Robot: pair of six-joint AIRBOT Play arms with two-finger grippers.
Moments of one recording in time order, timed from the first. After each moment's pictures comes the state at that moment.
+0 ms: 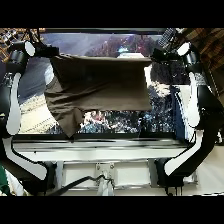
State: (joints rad) left arm -0.01 -1.80 1.82 1.46 -0.78 -1.45; right arm -0.07 -1.87 1.87 -1.15 0.97 1.53
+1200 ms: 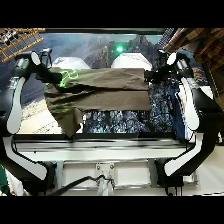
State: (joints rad) left arm 0.01 -1.79 1.69 1.49 -1.22 -1.47; right arm -0.01 -1.81 1.69 -1.32 1.24 1.55
